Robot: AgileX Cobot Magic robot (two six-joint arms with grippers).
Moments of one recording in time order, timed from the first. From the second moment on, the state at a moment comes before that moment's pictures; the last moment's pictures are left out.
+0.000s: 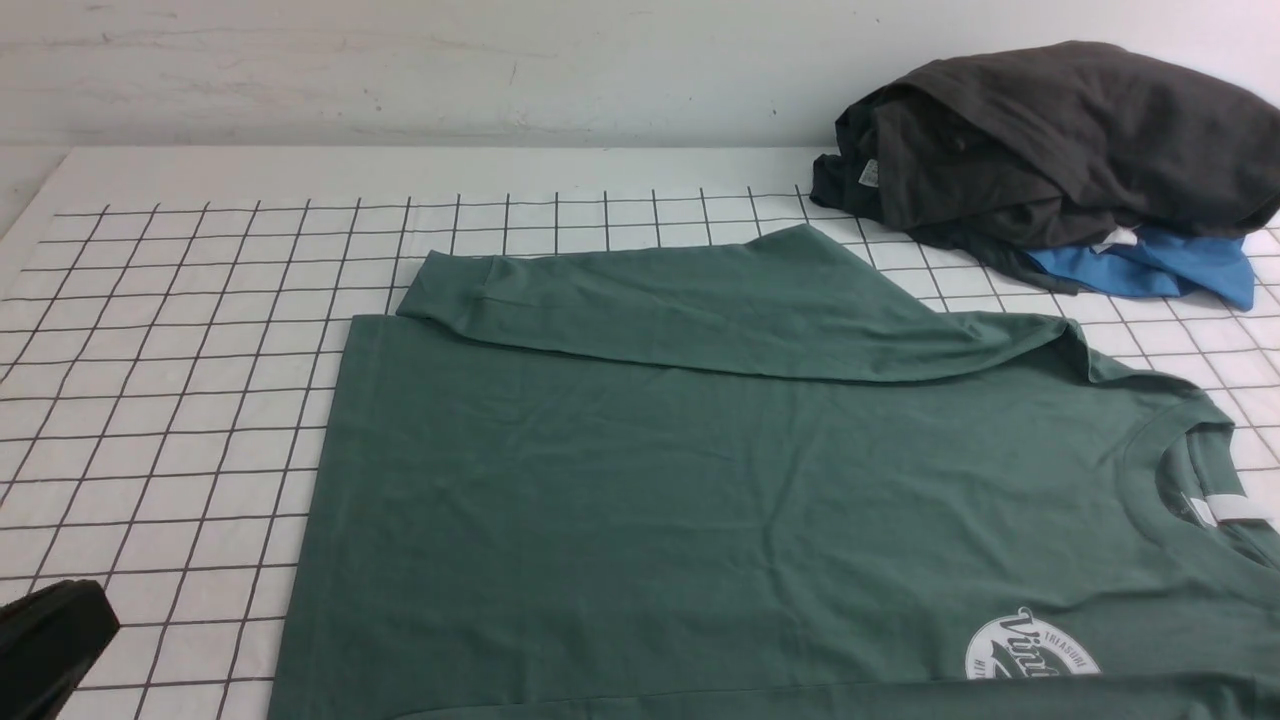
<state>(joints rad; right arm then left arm) 0.04 0.04 -0.13 0.37 0.36 0.32 0.05 0.26 -0.47 -0.60 0.75 0.24</state>
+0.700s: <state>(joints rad) 0.36 0.88 -0.80 0.30 1.20 -0.27 -0.40 1.20 -0.73 -0.11 1.07 0.22</state>
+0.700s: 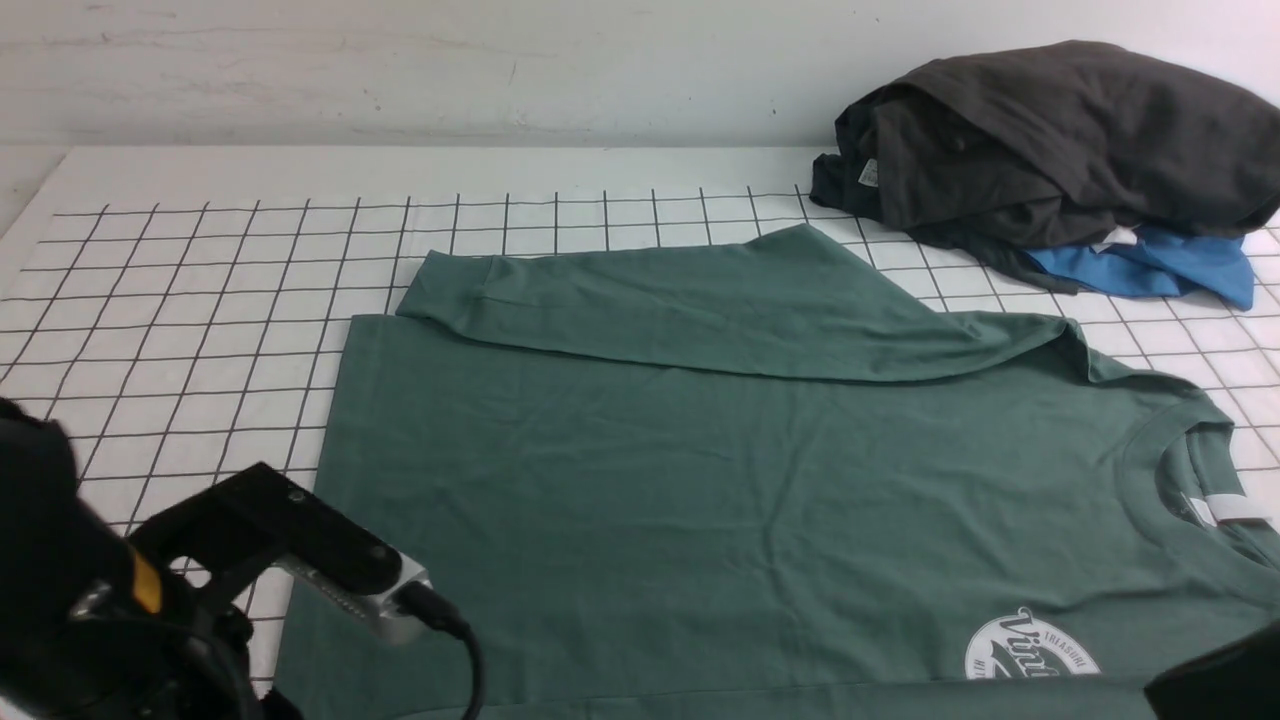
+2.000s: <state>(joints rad) 0.40 0.90 -0.80 0.24 1.11 -0.27 -0.40 1.62 -0.75 -0.13 0.84 0.21</state>
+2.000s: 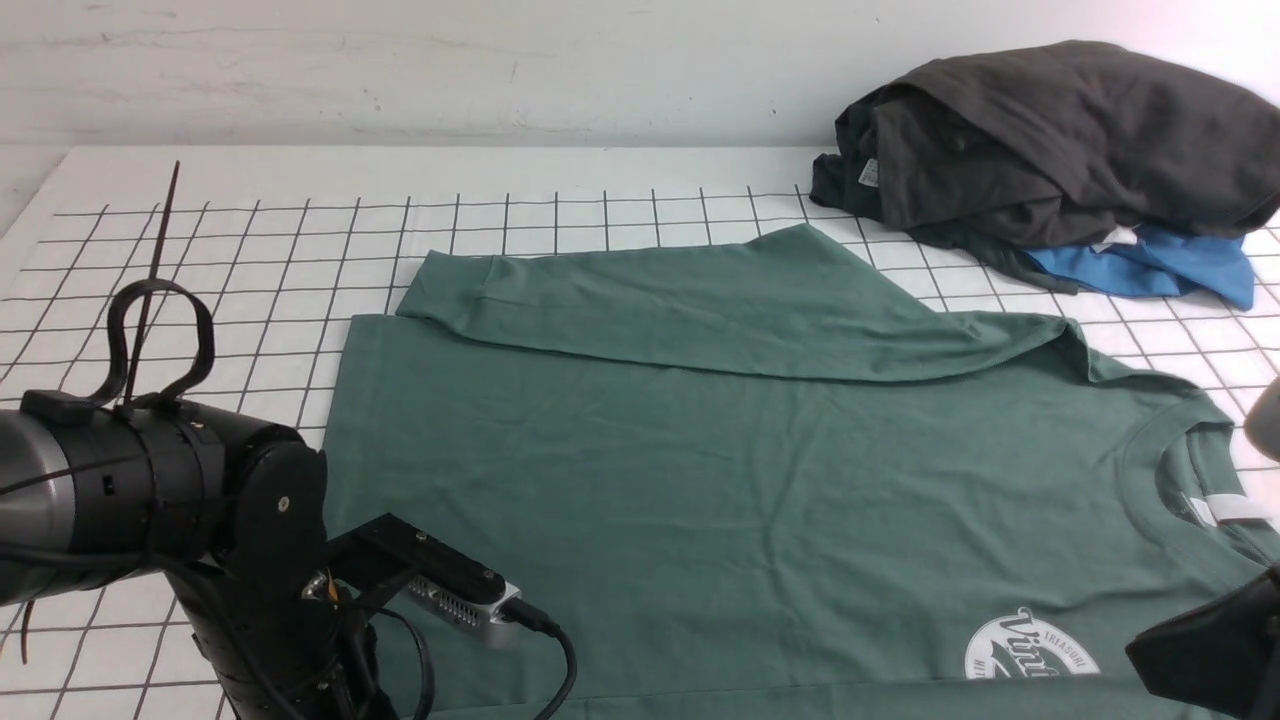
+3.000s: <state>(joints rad) 0.40 0.90 -0.80 0.19 1.12 -0.27 -0.30 1.64 -1.34 0.00 1.10 0.21</state>
